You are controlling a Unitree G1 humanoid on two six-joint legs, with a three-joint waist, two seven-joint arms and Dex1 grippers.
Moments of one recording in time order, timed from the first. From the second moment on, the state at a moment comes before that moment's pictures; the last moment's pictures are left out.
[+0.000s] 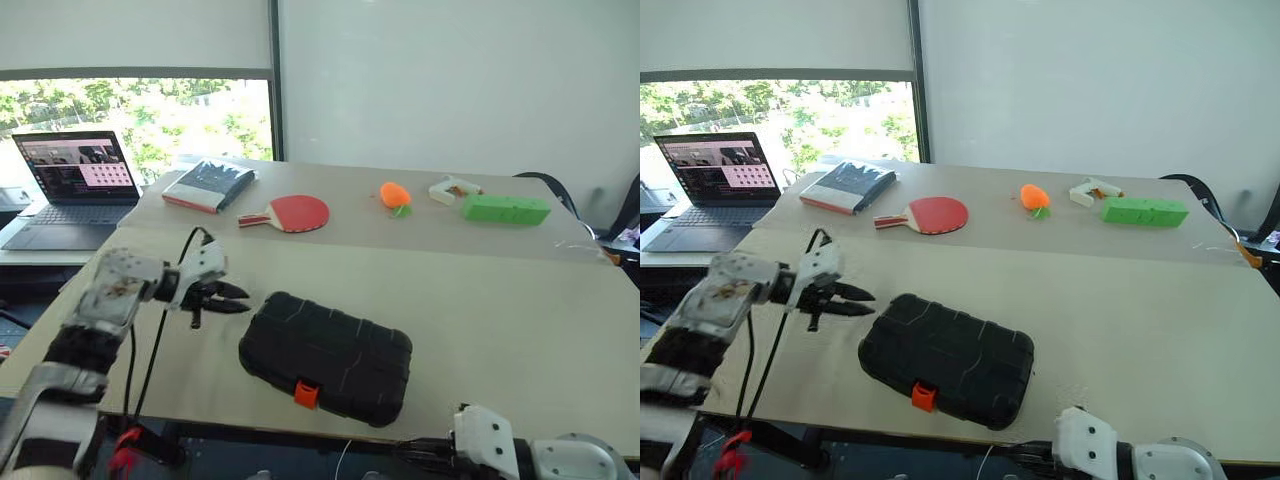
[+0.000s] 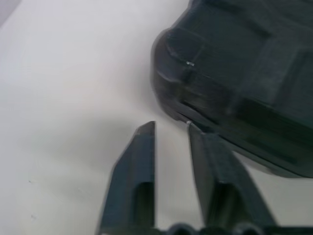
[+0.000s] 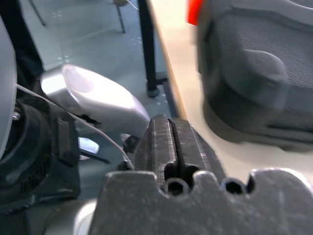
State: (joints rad) left arm -0.88 0.71 -0.25 0.62 -0.06 0.10 -1.36; right arm 0.39 -0.88 0.06 -0.72 0.35 0.22 0.91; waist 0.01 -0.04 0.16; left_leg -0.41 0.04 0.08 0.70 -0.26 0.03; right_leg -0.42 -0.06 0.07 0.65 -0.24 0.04
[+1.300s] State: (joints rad) left arm -0.99 0.58 -0.53 0.35 -0.12 0.08 -1.61; right arm -0.01 -0.80 0.19 -0.54 0.37 0.37 1.01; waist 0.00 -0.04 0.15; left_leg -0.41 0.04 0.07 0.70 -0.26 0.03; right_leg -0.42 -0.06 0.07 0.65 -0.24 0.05
